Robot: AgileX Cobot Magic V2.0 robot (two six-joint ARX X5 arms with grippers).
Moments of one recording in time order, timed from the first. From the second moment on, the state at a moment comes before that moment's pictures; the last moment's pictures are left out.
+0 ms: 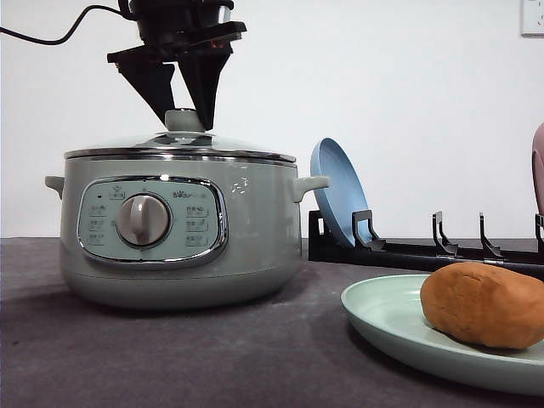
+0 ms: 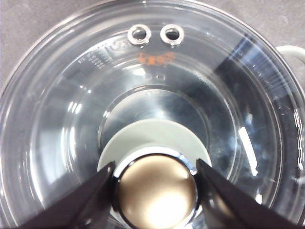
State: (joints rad) left_arx -0.49 1.94 2.04 -1.25 -0.02 0.04; right_arx 0.52 0.52 1.34 -1.22 -0.13 0.27
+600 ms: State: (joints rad) left_arx -0.48 1.79 2.05 -1.27 -0.02 0.01; right_arx 0.52 0.52 1.34 -1.22 -0.13 0.27
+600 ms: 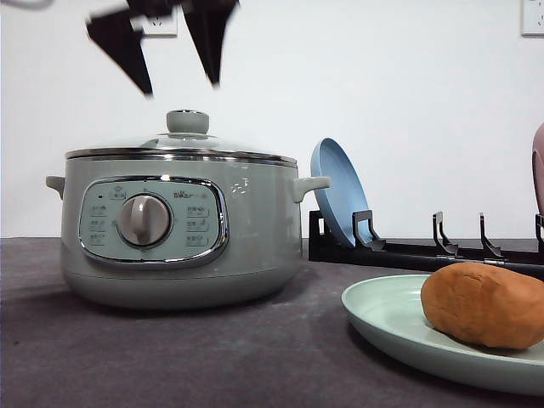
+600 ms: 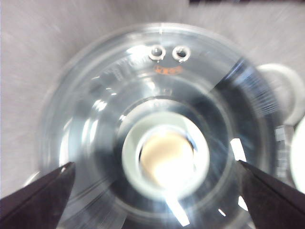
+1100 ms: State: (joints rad) left_arx -0.47 1.40 1.93 -1.26 -0.02 0.01; right_arx 0.52 0.52 1.34 -1.22 -0.10 0.26
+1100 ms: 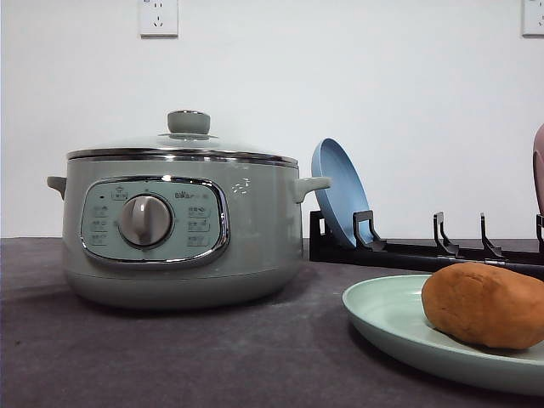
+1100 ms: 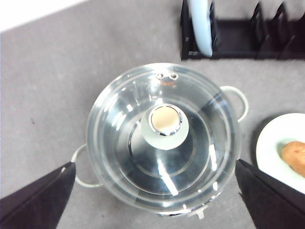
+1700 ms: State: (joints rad) left_arx -0.47 0.63 1.07 -0.88 -0.02 -0.11; right_arx 0.52 0.52 1.32 -1.22 -0.03 0.16
